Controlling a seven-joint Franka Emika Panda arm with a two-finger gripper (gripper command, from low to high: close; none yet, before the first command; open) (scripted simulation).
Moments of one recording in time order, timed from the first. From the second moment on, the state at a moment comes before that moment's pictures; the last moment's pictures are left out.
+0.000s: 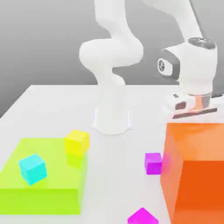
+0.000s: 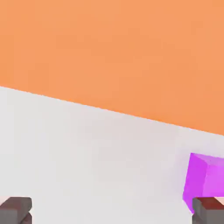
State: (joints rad) arm 0.27 -0.11 0.35 -2.91 0.19 2.79 1.10
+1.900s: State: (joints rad) arm -0.16 -0.47 -0.21 -2.93 -0.14 2.47 0.87
